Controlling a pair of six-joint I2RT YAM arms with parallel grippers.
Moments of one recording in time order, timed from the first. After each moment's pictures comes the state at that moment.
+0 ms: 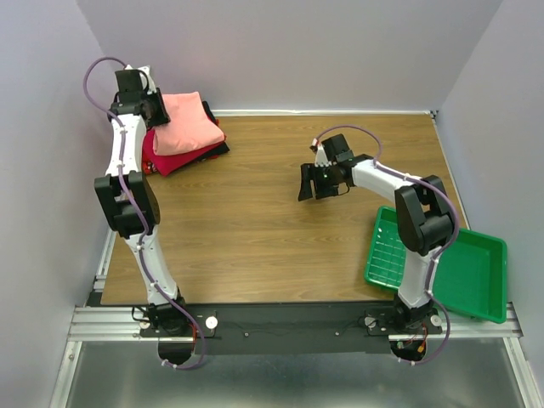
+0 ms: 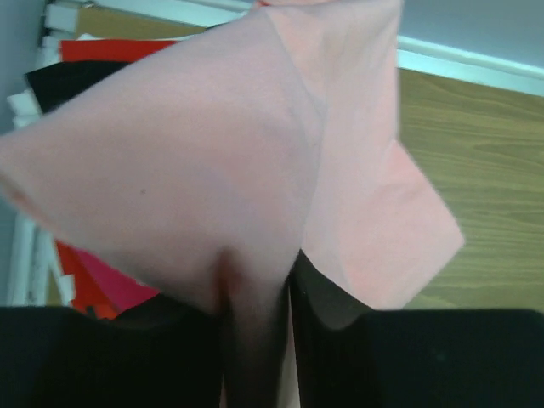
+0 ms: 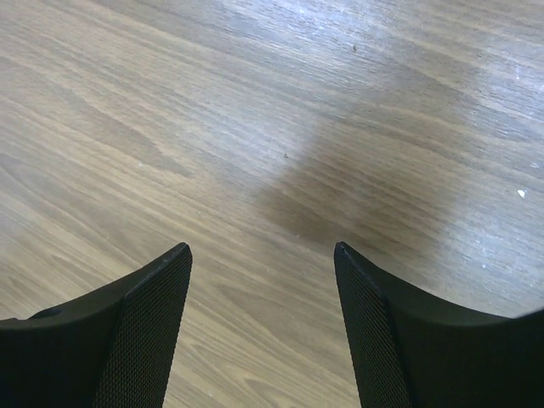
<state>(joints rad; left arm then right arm) 0.19 2.13 2.09 -0.61 0.21 -0.11 0.42 1.95 1.34 -0.41 -0.32 0.24</state>
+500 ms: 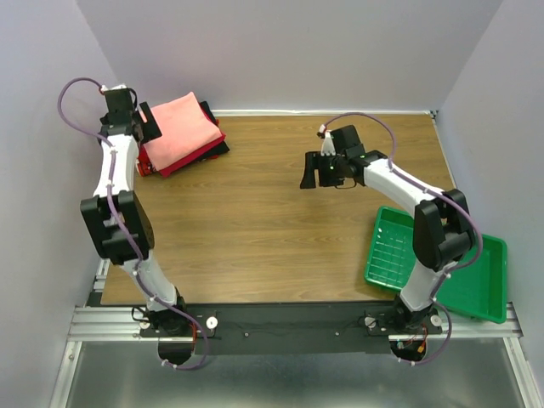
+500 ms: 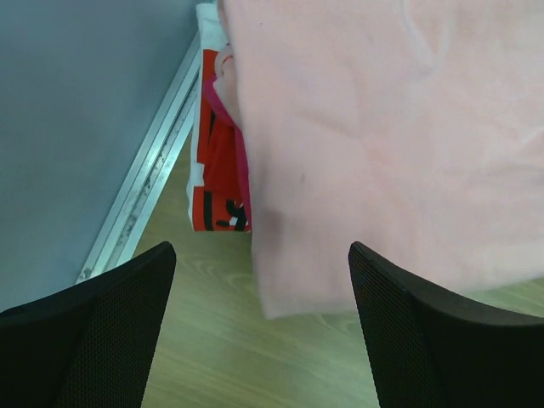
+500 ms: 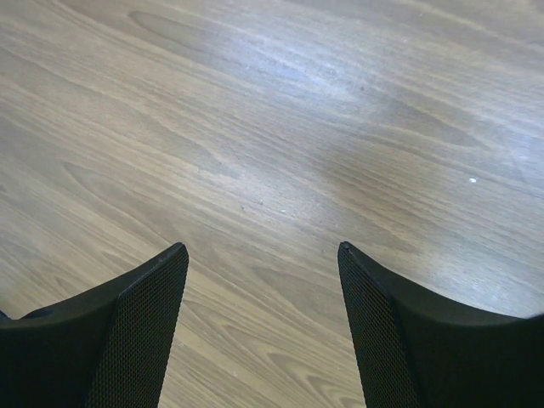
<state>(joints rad) 0.24 1.88 1.72 -0.52 -0.10 -0.19 0.42 1.80 1.33 -0.41 -0.29 0.25</state>
